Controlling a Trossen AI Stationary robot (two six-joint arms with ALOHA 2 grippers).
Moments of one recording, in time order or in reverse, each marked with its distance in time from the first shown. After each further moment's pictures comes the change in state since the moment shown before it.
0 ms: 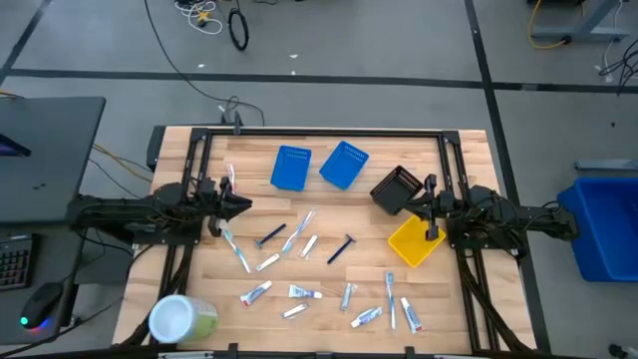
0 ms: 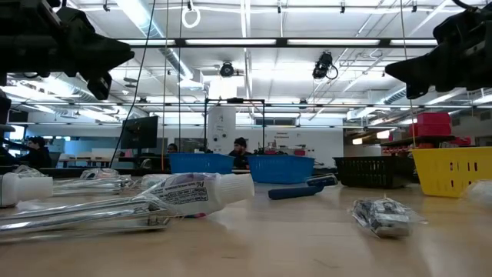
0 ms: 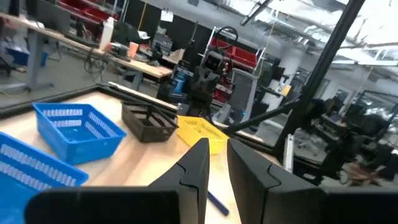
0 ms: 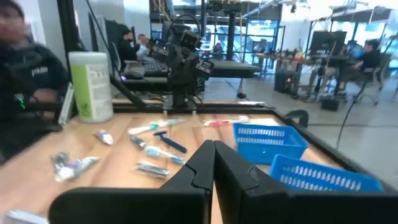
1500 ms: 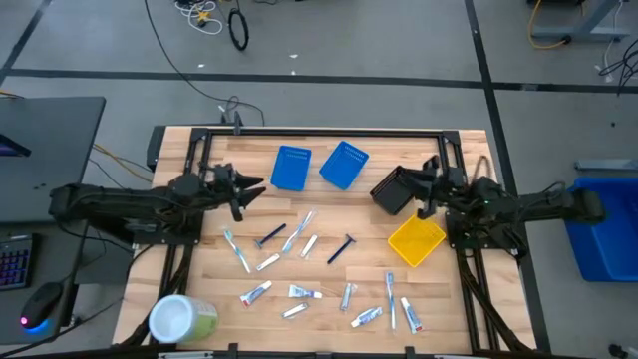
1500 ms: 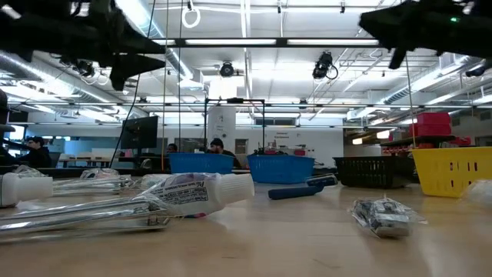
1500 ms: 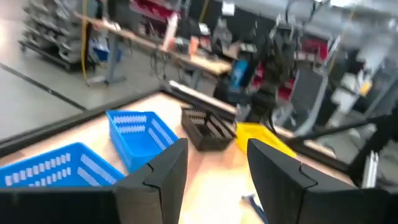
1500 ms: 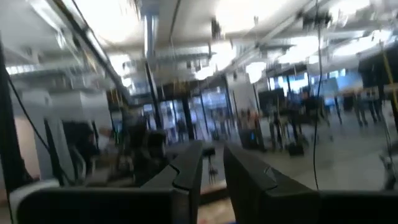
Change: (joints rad) left arm 0.057 0.495 0.221 0.117 -0.171 0.009; right arm -0.001 0.630 0.137 0.810 0.226 0.122
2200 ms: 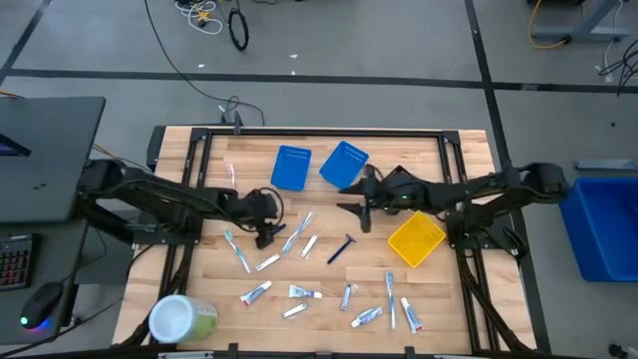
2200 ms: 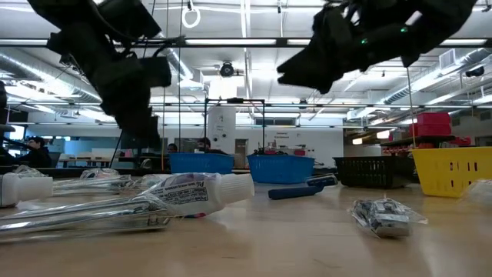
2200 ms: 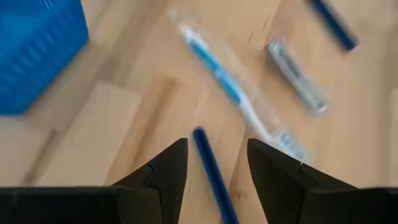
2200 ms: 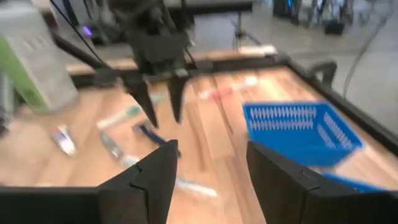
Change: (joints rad) left arm -0.154 0.664 0.313 -0.505 0.071 -0.056; right arm 0.001 0.739 0.458 -0.357 -0.171 -0.035
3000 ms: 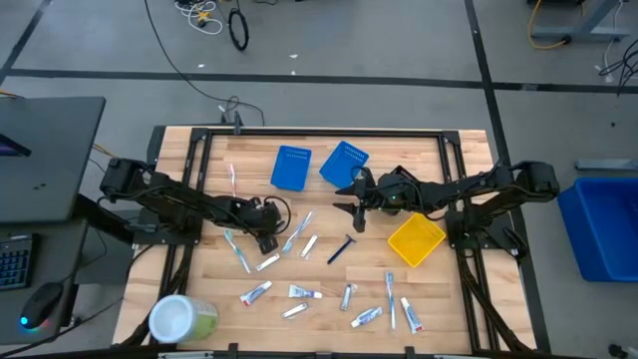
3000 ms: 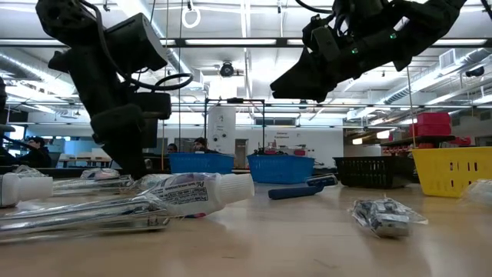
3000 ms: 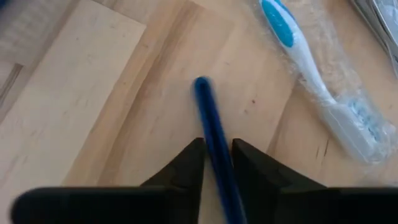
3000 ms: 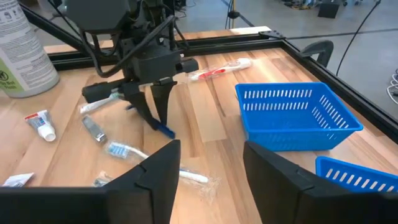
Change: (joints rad) left arm -0.054 0.201 0.003 0.018 -0.029 -0.117; right arm -0.001 0.066 0.037 -0.029 0.023 -0.001
